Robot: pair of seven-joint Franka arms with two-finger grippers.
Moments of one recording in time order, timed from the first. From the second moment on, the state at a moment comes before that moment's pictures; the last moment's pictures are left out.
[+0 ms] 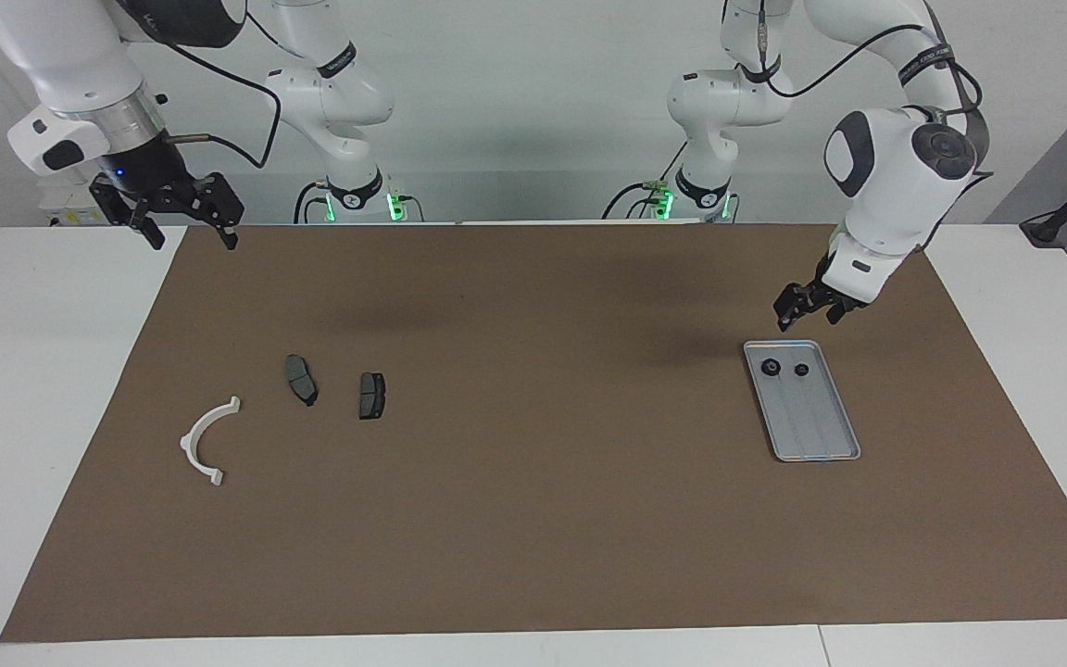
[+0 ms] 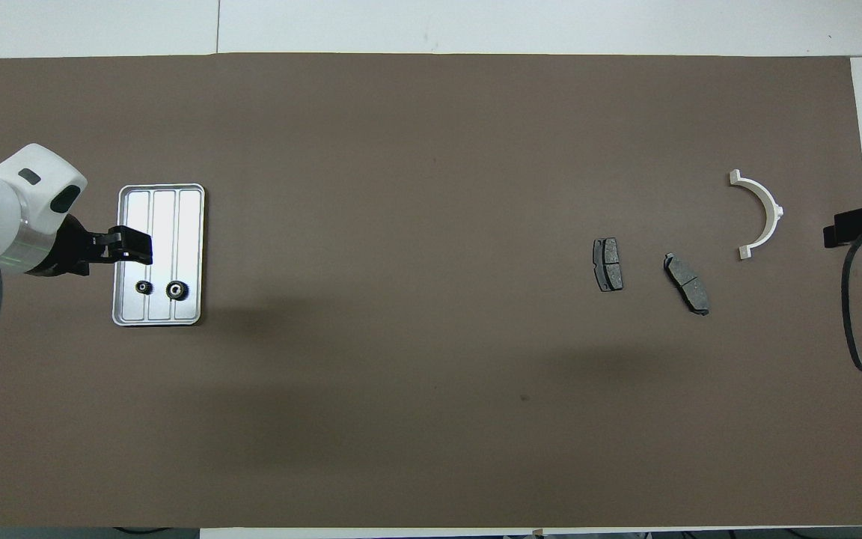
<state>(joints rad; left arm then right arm) -0.07 -0.01 0.01 -2.05 -0.02 2.01 -0.16 -0.06 -0.07 -0.03 -1.64 0.00 1.58 -0.05</state>
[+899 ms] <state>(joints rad) -0.07 0.12 0.01 -2.17 -0.02 2.26 -0.17 -0.06 -0.07 -0.04 -1.64 0.00 1.59 -0.04</state>
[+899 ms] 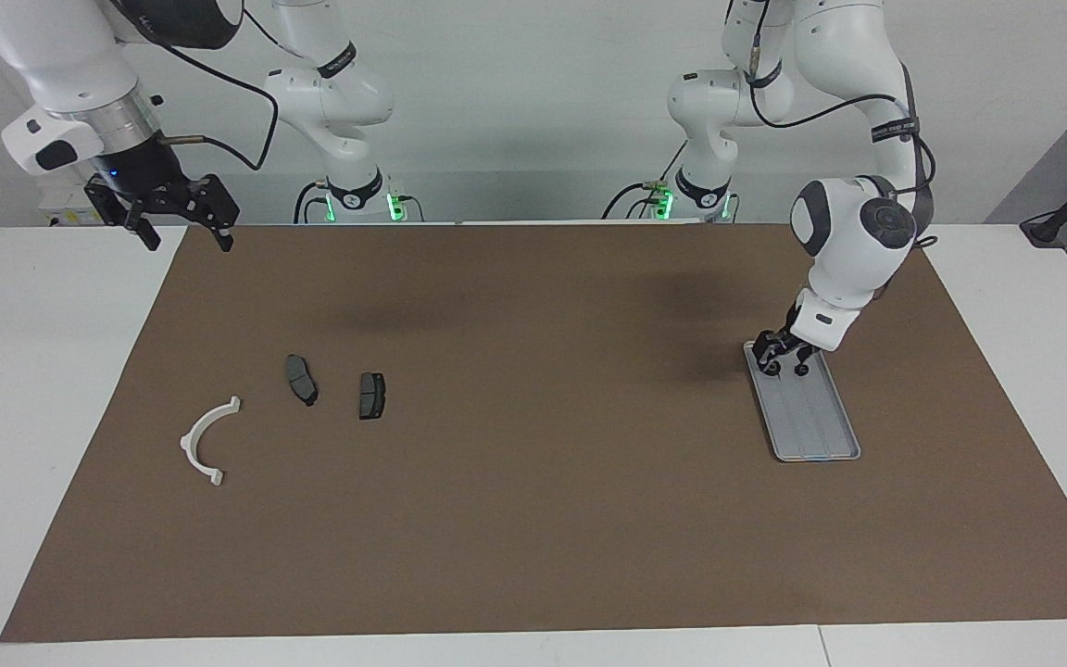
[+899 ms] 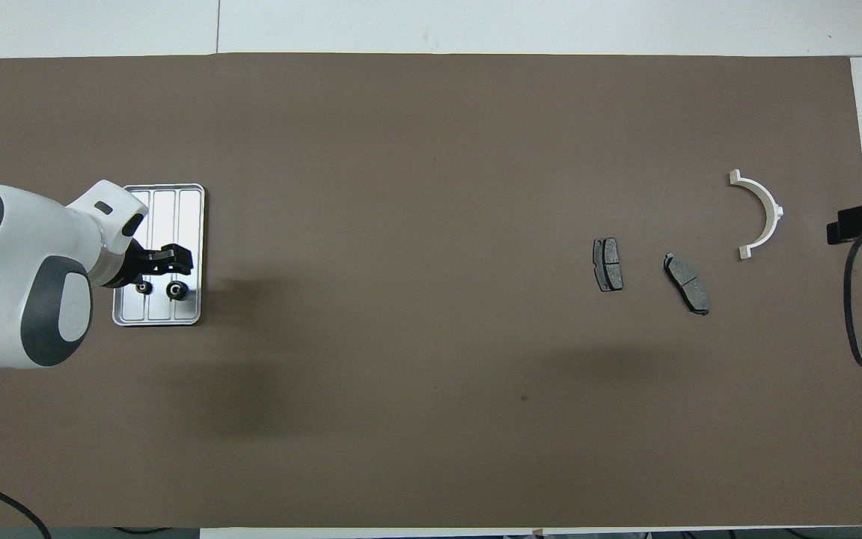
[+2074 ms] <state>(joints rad) -0.06 0.14 0.02 -2.21 -0.02 2.30 -0.14 -0.07 -0.07 -0.04 -1.64 0.00 1.61 -0.04</state>
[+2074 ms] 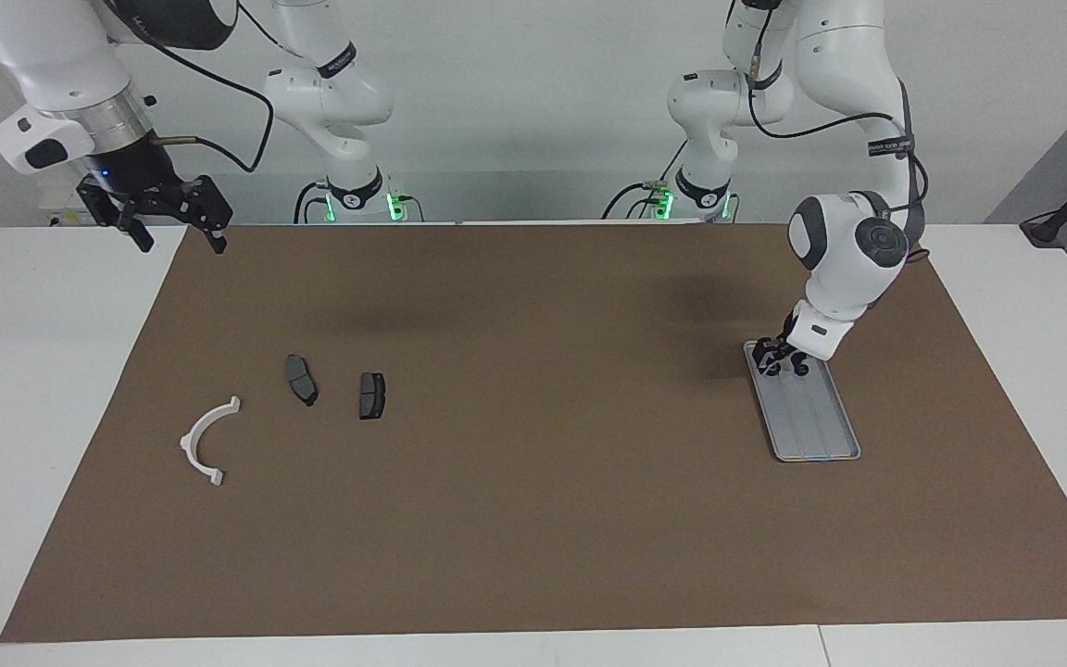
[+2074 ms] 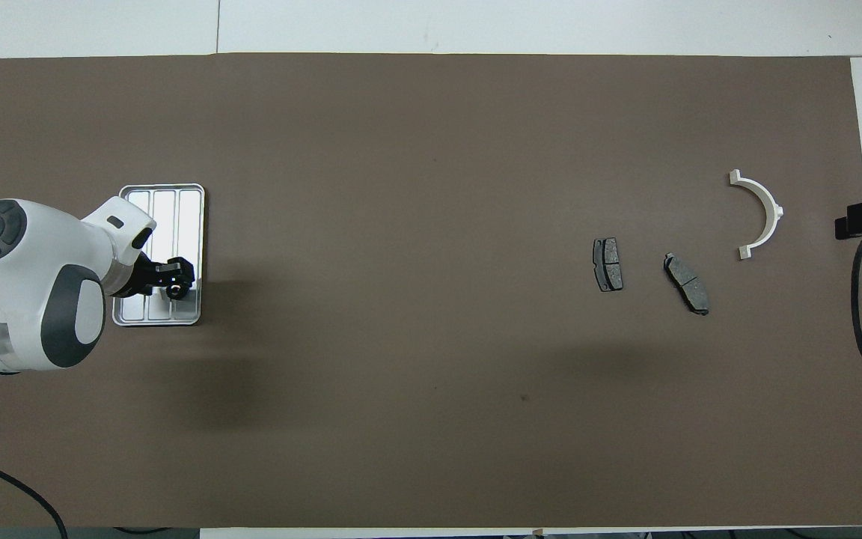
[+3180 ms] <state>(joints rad) -0.06 0.15 0.01 -2.22 -0.02 2.32 -0.14 -0.07 -0.07 -0.04 -1.64 0.00 1.61 -0.04</state>
